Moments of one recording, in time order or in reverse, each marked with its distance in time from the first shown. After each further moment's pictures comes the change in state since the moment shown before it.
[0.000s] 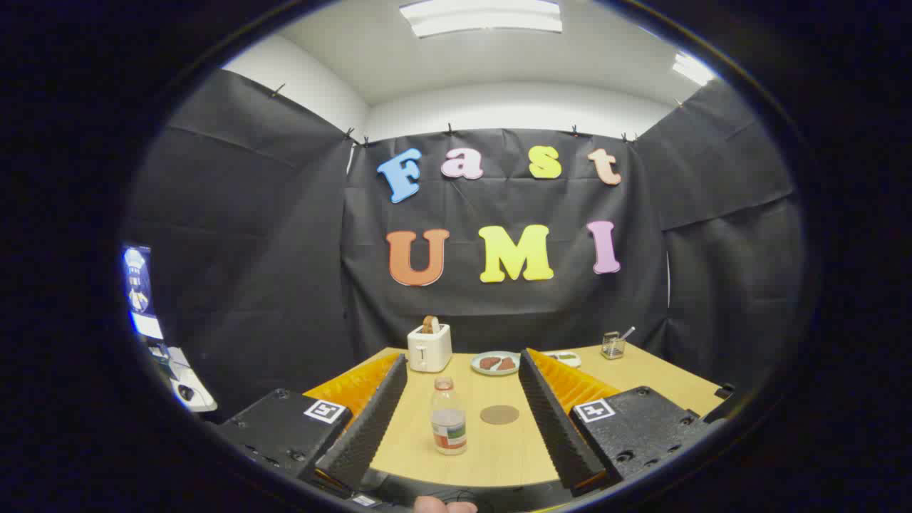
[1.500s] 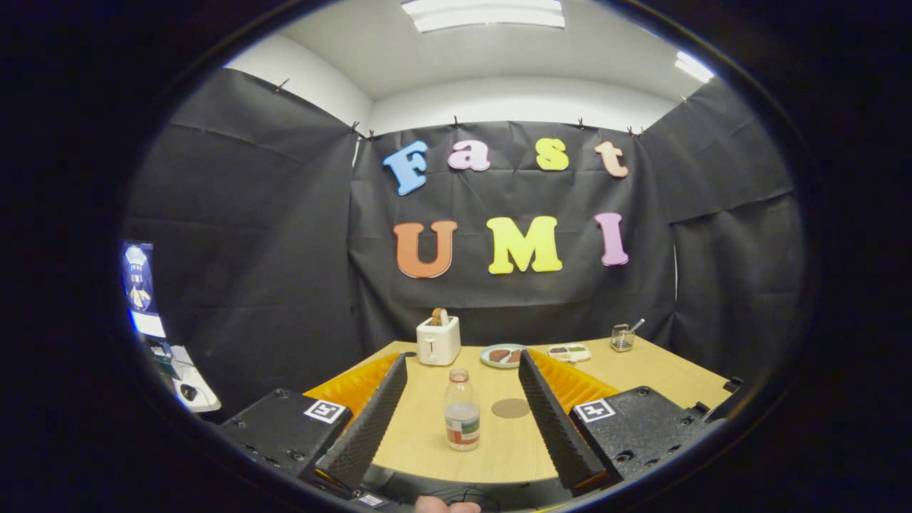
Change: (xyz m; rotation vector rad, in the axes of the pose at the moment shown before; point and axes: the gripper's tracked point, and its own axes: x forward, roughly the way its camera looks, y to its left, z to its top) arm 0.008 0.021 -0.016 -0.006 0.031 0.020
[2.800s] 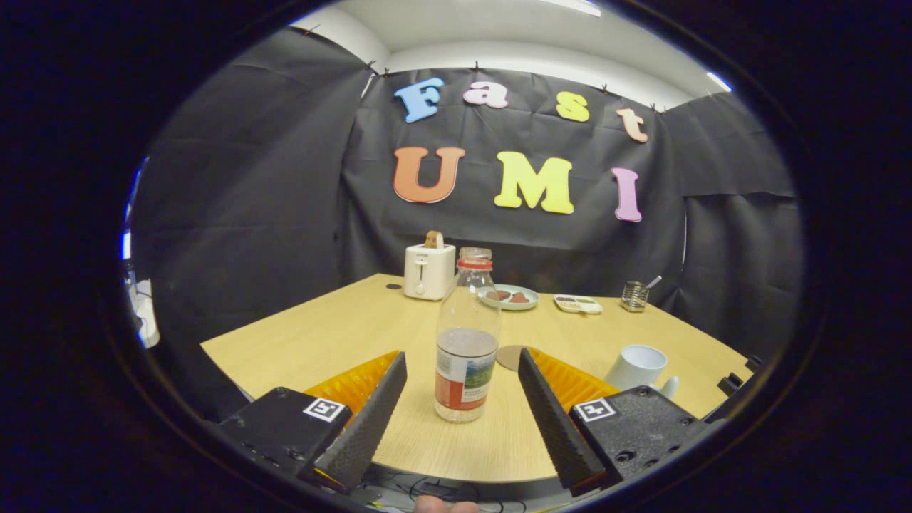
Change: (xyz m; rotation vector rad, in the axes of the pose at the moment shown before) arm 0.104 0.003 -0.188 -0.128 0.166 -0.056
